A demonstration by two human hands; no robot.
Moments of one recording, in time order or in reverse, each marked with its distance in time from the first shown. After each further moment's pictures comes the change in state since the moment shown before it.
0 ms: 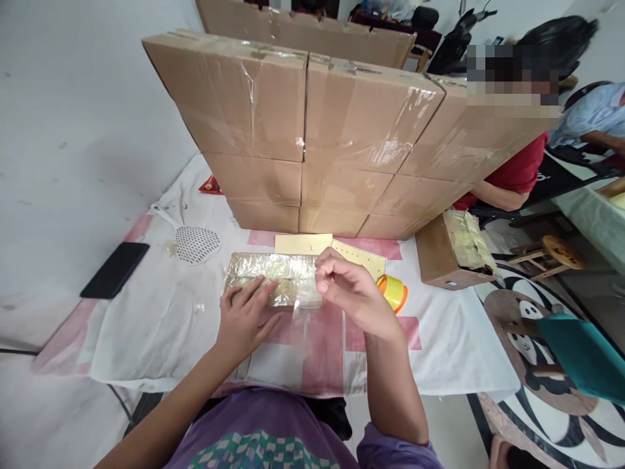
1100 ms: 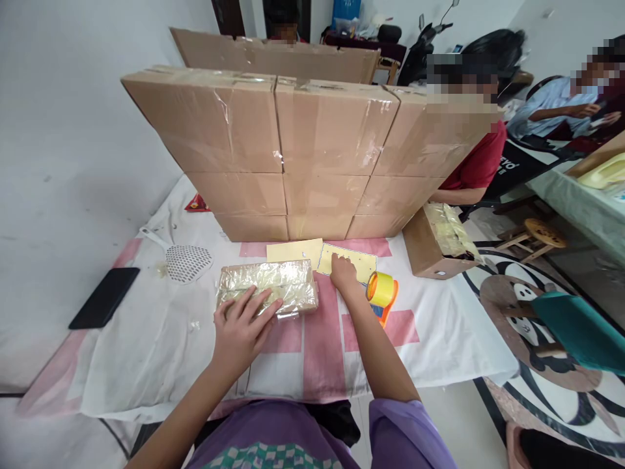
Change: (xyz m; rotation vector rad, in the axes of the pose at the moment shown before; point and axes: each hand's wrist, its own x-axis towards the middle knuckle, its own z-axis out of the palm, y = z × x) left_hand -0.003 0.003 0.000 0.050 -0.030 0.033; right_hand 0.035 0.178 -0.053 -1.173 0.113 0.744
